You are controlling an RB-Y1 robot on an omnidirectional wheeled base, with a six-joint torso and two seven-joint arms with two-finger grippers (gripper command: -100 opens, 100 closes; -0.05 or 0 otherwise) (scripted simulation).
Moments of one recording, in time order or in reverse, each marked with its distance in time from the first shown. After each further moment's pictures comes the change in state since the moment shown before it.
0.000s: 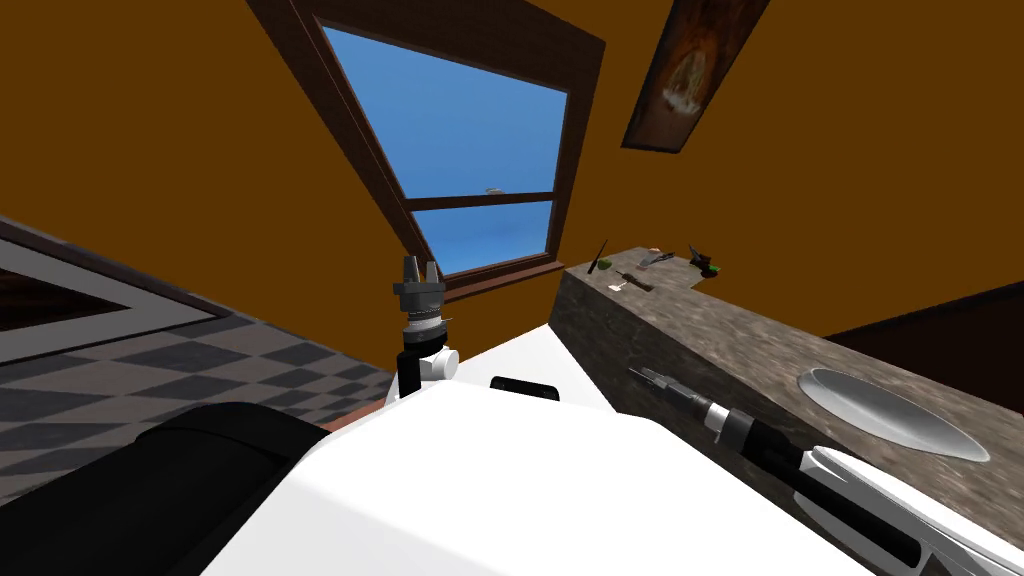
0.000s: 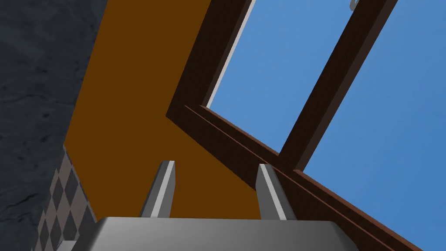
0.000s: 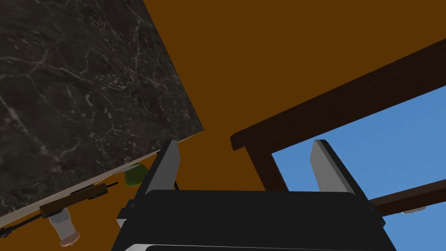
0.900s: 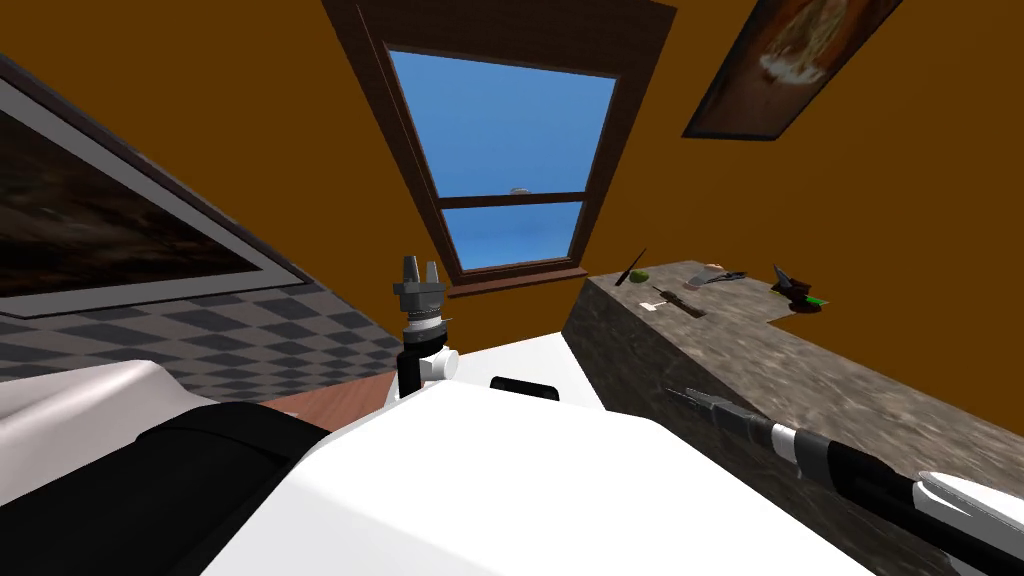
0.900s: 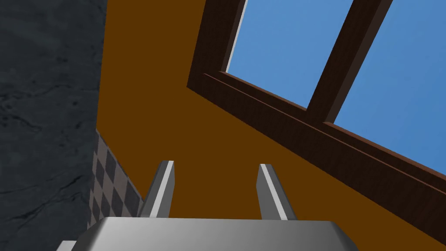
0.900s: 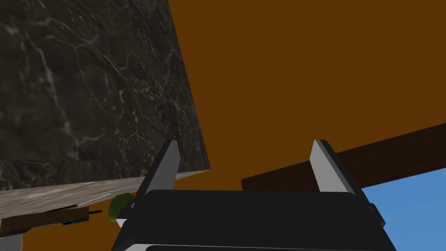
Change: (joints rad) left arm 0.000 0.000 0.000 0.000 0.000 0.000 0.000; right arm -0.024 -0.180 0.039 0.241 0.049 -0.071 -0.031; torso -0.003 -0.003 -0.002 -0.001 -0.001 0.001
